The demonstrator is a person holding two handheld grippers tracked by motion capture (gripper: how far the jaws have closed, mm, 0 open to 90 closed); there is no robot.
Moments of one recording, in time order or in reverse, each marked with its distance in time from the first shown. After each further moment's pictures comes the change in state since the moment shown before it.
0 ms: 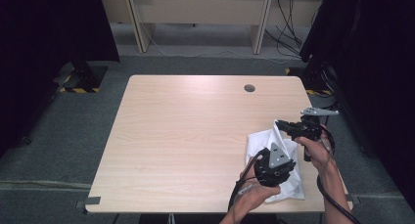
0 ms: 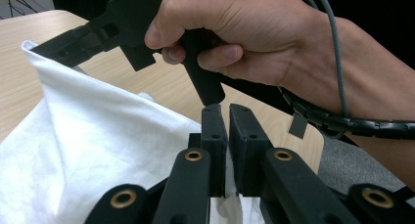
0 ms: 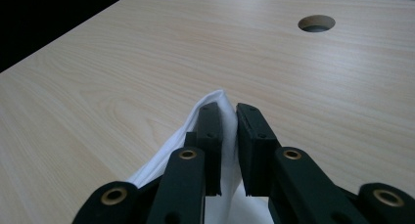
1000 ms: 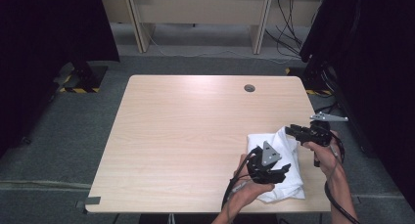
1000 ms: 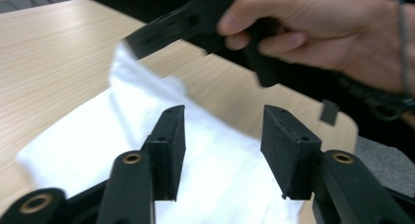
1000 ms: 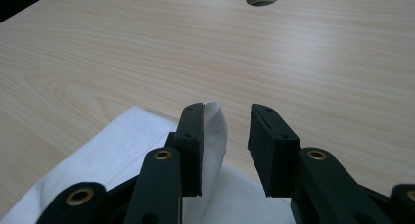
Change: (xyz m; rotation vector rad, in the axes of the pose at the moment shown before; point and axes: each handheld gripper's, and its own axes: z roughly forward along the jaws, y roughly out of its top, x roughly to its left) left arm 0.039 -0.029 -0.017 0.036 0.105 -0.020; right arm -0.021 -0.022 -0.020 0.019 -0.135 0.038
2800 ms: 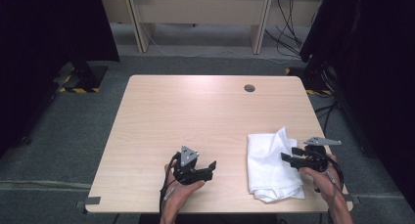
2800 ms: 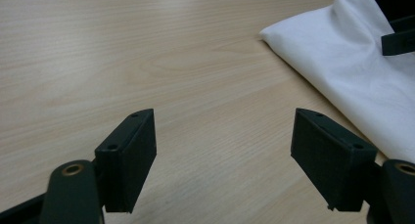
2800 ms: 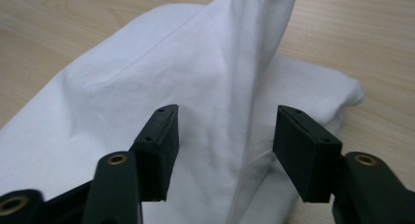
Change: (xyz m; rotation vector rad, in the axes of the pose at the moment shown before) left arm 0.100 -0.083 -0.098 0.014 0.287 -0.221; right arm 0.036 -0.058 -0.008 0.136 -0.030 -0.036
